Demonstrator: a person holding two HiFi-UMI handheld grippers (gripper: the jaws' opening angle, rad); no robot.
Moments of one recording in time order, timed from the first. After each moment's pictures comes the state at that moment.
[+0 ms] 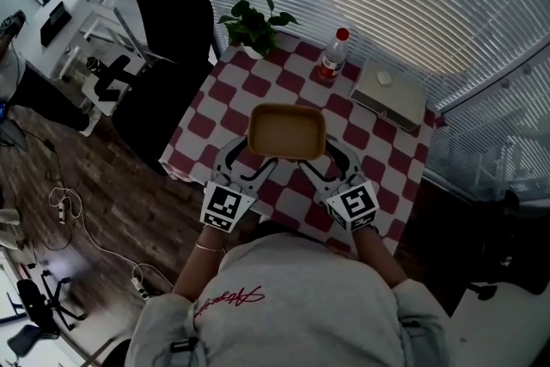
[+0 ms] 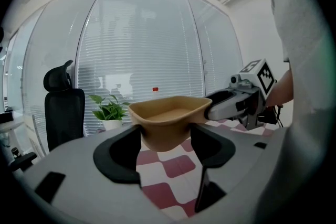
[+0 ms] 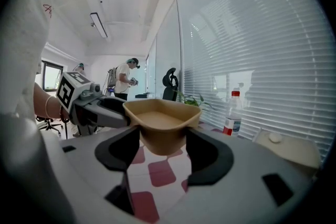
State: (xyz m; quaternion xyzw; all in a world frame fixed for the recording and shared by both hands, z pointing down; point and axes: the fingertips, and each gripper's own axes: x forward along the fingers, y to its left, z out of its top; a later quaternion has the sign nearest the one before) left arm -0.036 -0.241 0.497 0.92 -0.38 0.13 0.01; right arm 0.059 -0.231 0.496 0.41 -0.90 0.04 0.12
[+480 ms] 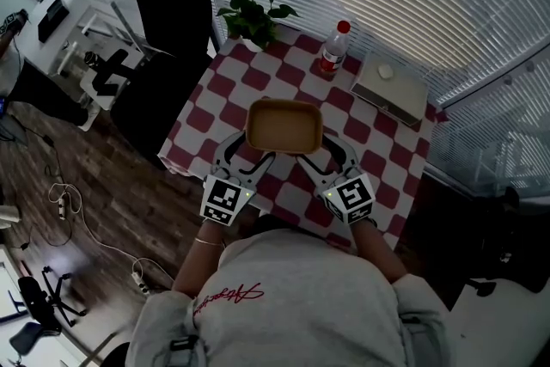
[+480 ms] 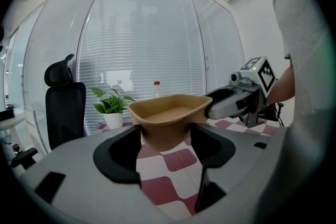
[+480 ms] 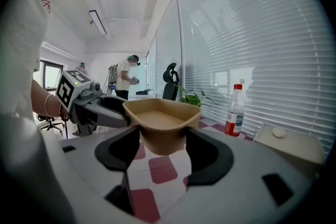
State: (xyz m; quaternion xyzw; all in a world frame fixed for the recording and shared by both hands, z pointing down) left arm -0.040 -0.244 0.515 0.91 -0.38 0.15 0.02; right arm 0.055 -0.235 0.512 0.41 -0.90 0.06 0.14
